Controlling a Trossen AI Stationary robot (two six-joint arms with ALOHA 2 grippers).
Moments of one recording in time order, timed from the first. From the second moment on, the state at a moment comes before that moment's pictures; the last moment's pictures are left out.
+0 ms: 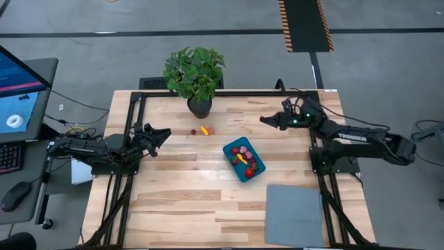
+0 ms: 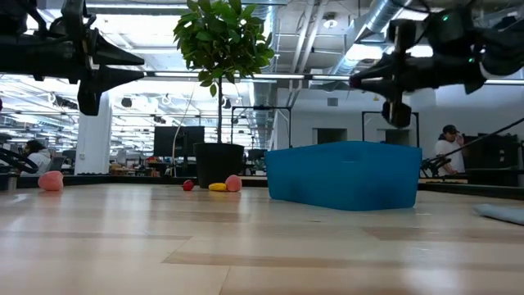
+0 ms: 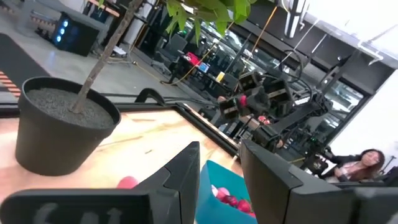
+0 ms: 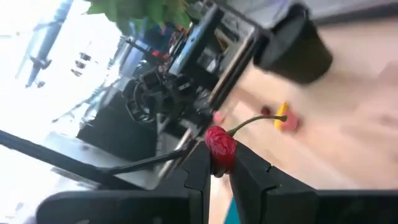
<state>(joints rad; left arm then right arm) -0.10 0.10 0.01 0.21 -0.54 -0.55 -0.60 0.93 0.29 0.54 -0.52 0.86</state>
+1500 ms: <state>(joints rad) -0.10 0.10 0.01 0.19 -0.62 -0.51 -0.36 1.10 0.29 0.93 -0.52 0.22</state>
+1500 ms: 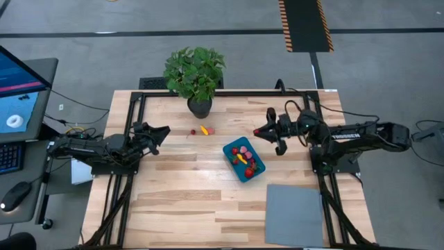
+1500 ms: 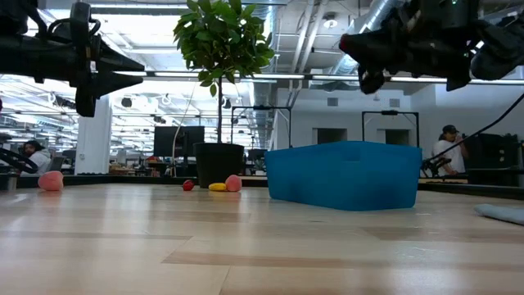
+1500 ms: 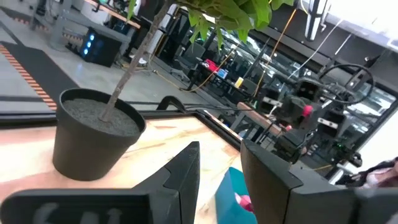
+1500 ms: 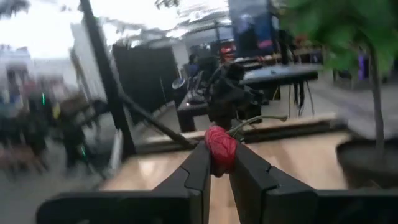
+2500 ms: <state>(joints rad) -0.10 0.10 0.01 0.12 -0.60 -0.53 0.03 1.10 0.32 0.78 0.27 -0.88</state>
